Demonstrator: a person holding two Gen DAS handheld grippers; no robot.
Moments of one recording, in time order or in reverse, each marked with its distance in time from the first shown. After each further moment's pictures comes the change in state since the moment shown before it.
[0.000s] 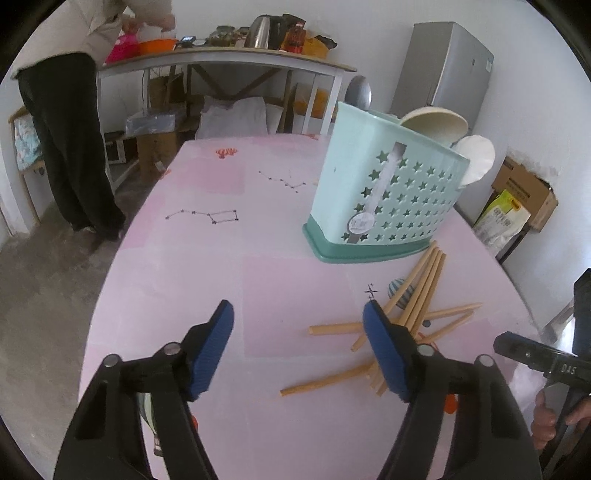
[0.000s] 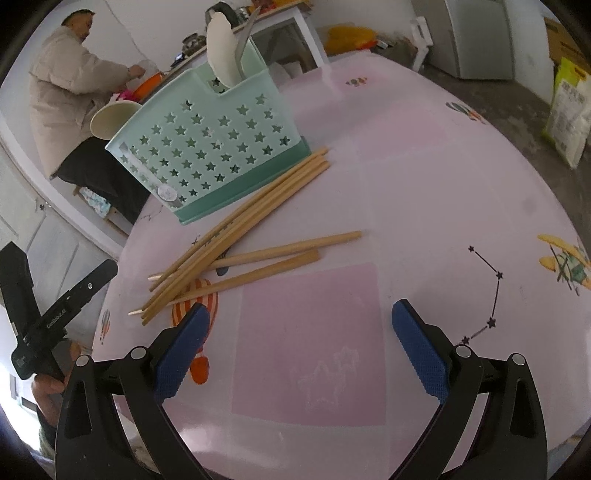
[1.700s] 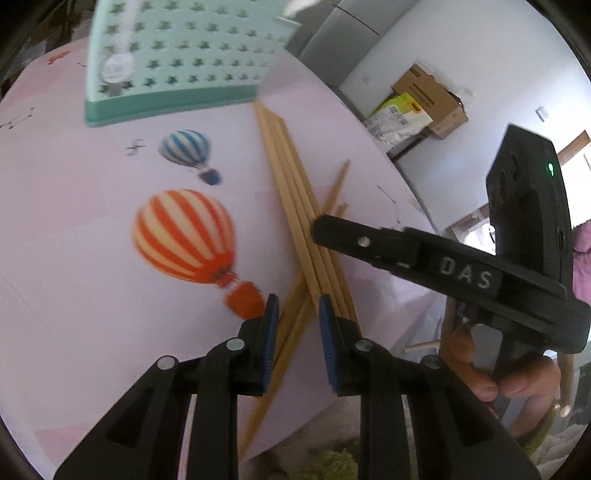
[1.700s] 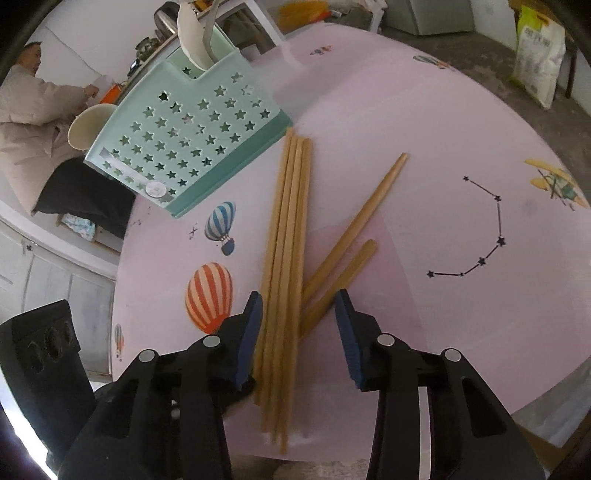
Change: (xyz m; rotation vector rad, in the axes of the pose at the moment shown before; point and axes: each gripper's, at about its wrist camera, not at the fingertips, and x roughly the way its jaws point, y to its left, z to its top) left arm 0.034 -0.125 -0.050 0.107 0.448 -0.453; right arm 0.009 0.019 -0.010 0.180 0.080 -0.062
